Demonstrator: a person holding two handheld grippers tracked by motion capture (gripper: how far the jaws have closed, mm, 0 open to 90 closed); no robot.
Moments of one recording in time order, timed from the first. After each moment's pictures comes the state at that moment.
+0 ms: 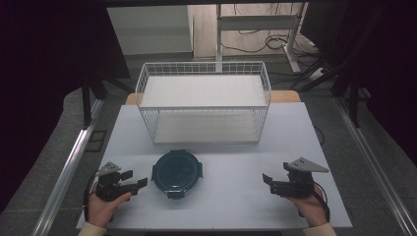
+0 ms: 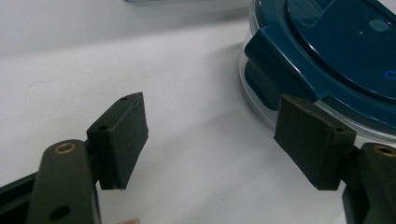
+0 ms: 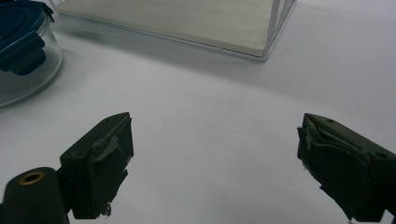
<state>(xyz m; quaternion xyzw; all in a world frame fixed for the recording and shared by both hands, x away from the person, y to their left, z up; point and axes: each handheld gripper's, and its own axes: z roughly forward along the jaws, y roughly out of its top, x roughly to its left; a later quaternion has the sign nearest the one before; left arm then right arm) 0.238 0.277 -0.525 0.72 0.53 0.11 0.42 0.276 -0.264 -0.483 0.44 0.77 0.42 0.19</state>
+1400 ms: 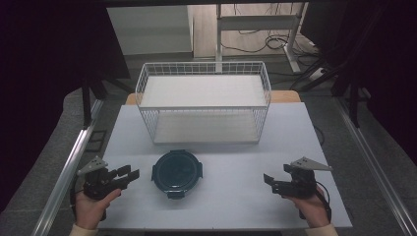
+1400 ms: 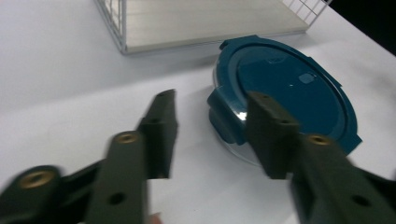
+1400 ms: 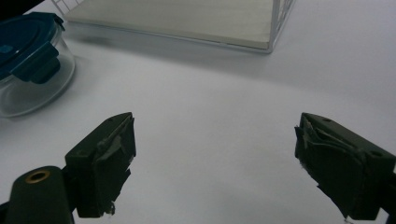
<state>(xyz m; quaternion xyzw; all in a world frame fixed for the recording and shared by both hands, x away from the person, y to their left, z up) 0.223 0.283 -0.475 0.71 0.51 0.13 0.46 0.273 -0.267 -0.474 0.47 0.76 0.43 0.16</state>
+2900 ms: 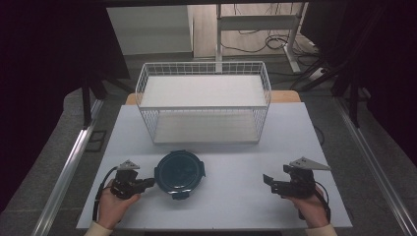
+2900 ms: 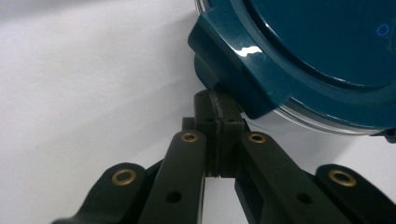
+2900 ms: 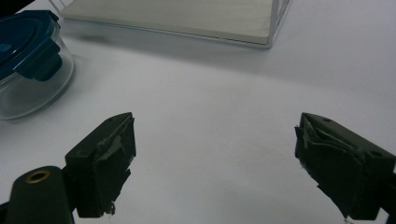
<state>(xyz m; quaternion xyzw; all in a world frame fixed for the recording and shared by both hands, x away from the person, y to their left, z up) 0.249 0.232 -0.512 0.78 0.52 0.06 0.36 0.273 -0.265 -0.476 0.47 0.76 0.42 0.16</state>
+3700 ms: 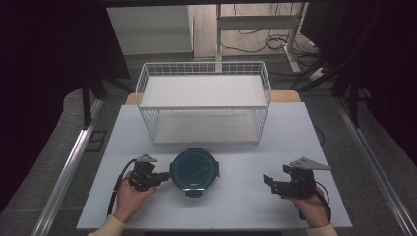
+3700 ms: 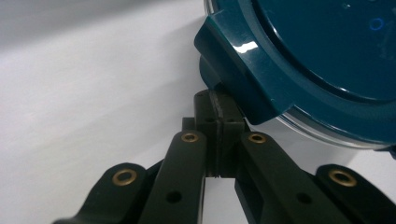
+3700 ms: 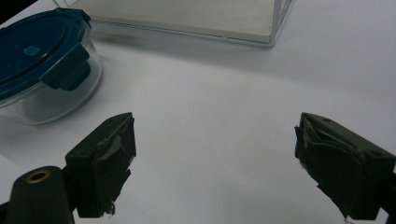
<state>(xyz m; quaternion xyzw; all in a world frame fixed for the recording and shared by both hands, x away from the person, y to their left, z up) 0.274 0.189 -0.510 0.79 0.49 0.04 0.36 0.274 -0.266 -0.478 0.47 0.76 0.42 0.16</state>
